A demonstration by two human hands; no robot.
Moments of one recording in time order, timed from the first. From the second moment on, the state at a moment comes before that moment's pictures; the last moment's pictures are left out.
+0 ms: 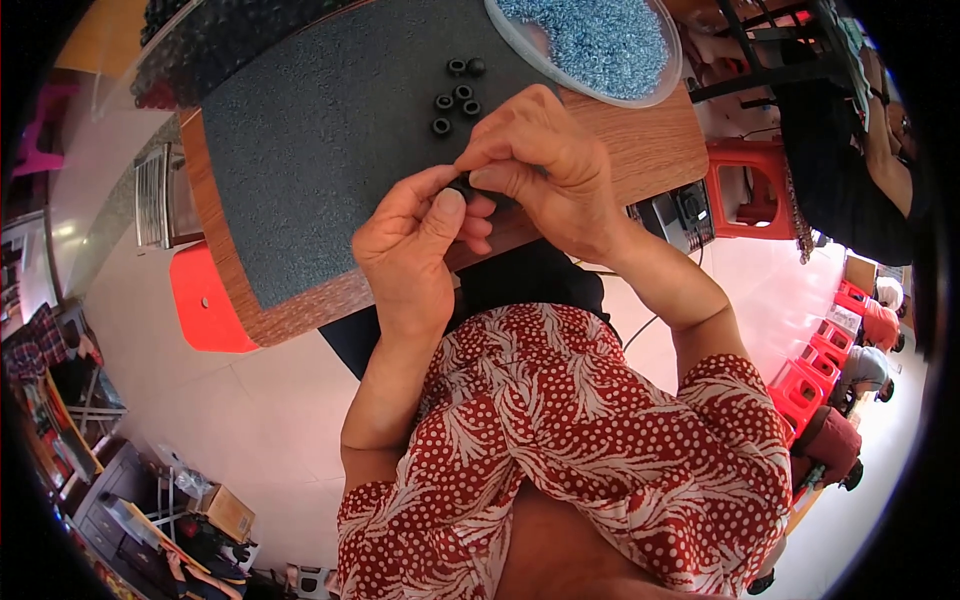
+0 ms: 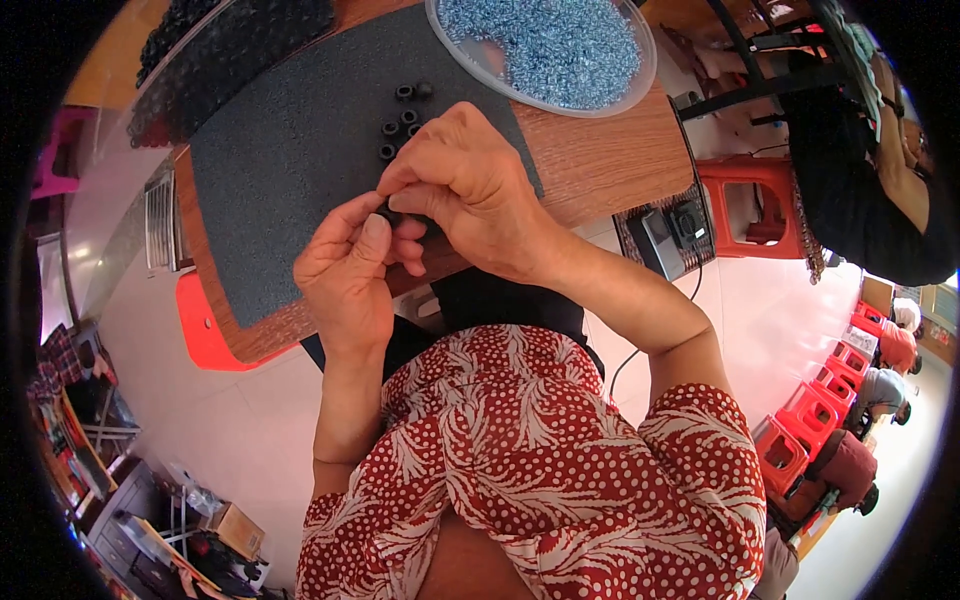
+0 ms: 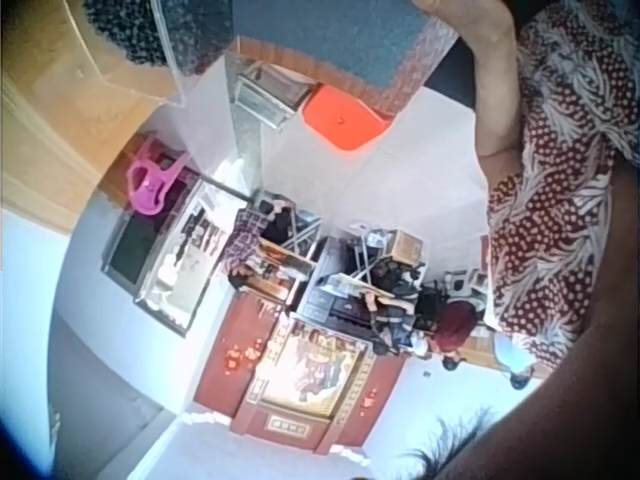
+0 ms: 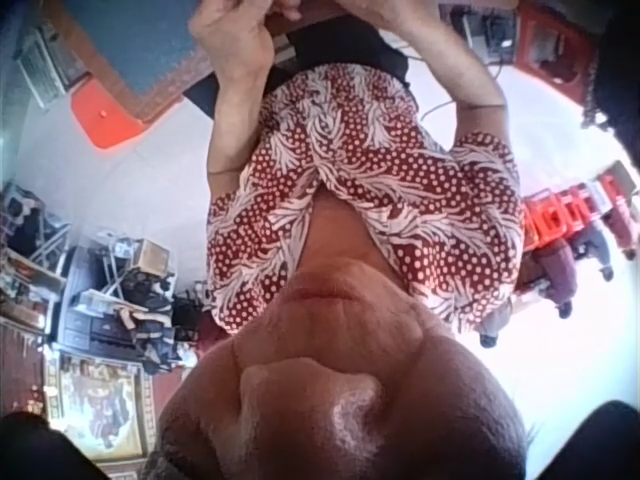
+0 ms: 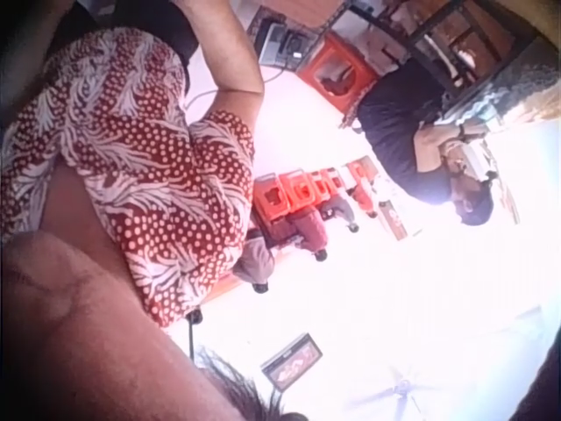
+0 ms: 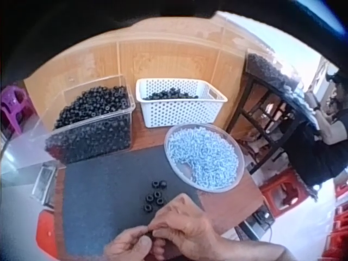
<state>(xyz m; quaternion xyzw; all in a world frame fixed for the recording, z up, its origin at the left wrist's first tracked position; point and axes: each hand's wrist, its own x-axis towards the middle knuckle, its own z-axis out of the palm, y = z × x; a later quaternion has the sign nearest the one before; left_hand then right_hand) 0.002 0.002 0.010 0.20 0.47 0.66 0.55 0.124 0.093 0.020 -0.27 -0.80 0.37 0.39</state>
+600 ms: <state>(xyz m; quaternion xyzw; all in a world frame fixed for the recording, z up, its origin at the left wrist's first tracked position) 0.001 0.005 0.015 0.17 0.42 0.66 0.60 0.138 0.086 0.021 -0.22 -0.83 0.32 0.41</state>
